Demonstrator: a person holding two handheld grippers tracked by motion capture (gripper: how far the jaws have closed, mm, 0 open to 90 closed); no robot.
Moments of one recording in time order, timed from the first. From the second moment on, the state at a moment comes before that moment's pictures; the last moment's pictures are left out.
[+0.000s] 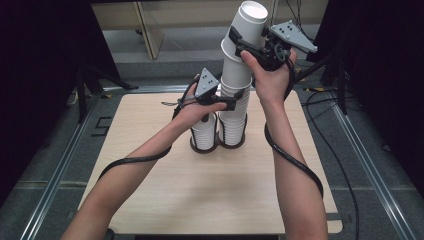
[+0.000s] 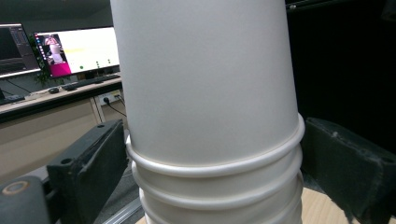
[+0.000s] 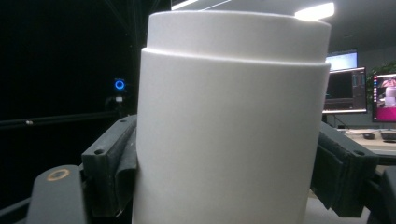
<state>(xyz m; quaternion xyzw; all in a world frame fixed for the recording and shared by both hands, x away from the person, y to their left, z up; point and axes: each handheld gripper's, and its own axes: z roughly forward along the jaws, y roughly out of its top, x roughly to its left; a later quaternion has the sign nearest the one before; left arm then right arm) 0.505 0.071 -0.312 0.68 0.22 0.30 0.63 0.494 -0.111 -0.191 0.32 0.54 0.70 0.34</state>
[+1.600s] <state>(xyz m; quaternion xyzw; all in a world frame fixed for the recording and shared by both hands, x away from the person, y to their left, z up) 0.504 0.070 -0.312 0.69 0.22 0.31 0.62 0.450 -0.138 -0.193 0.31 0.49 0.74 0.35</state>
